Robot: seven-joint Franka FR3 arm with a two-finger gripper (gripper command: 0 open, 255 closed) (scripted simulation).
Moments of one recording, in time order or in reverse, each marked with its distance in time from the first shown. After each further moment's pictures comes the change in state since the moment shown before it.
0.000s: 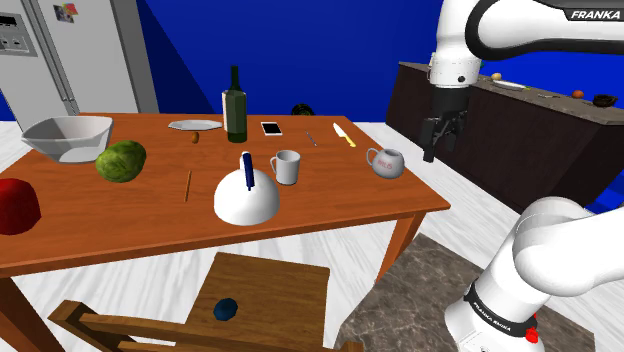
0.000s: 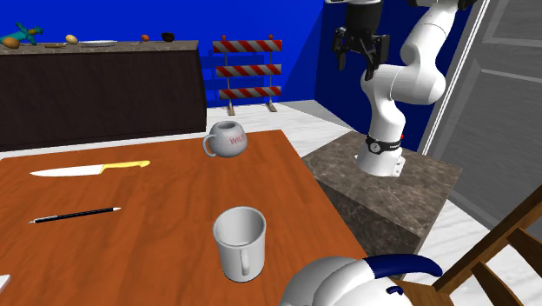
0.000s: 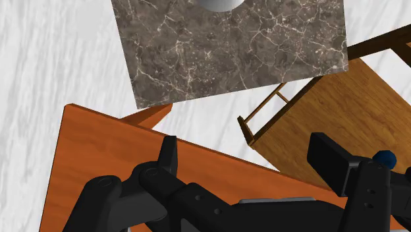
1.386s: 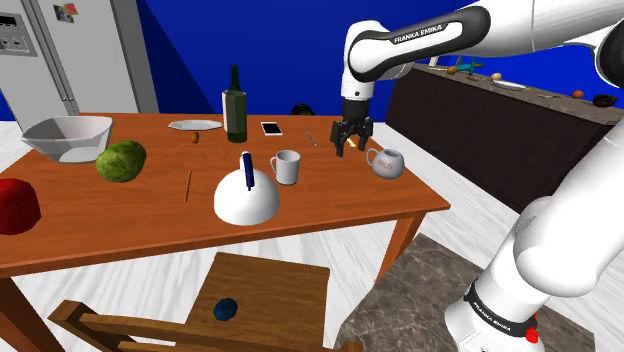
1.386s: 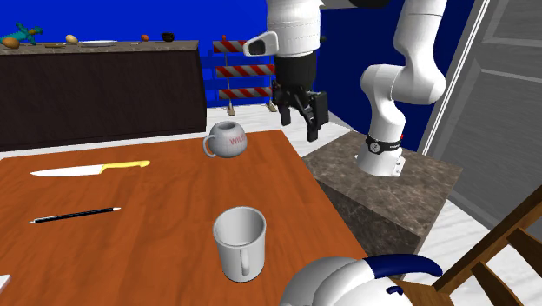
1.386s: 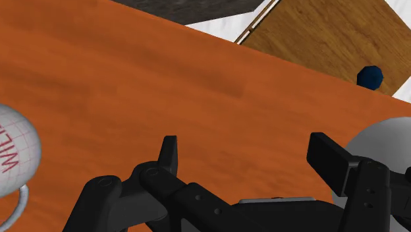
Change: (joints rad) arm 0.029 0.708 -0.033 0.366 0.103 0.390 -0.013
